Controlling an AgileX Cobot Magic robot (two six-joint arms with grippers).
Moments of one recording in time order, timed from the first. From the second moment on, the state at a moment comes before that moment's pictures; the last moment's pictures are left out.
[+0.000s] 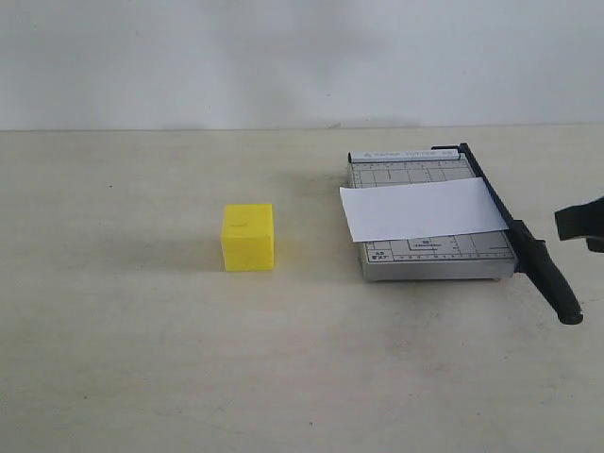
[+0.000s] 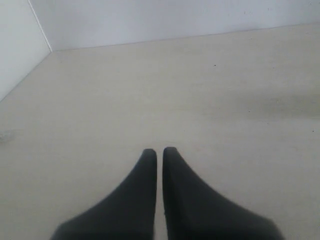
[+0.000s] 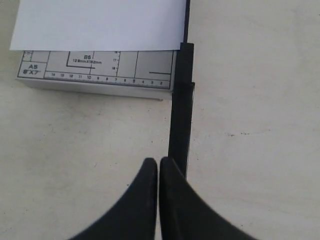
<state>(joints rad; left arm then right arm) 0.04 0.00 0.00 0.04 0.39 0.10 0.07 1.14 -0.69 0.18 0.57 -0.18</state>
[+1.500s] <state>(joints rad) 0.04 0.00 0.00 0.04 0.39 0.10 0.07 1.42 -0.70 0.14 0.50 -0.21</state>
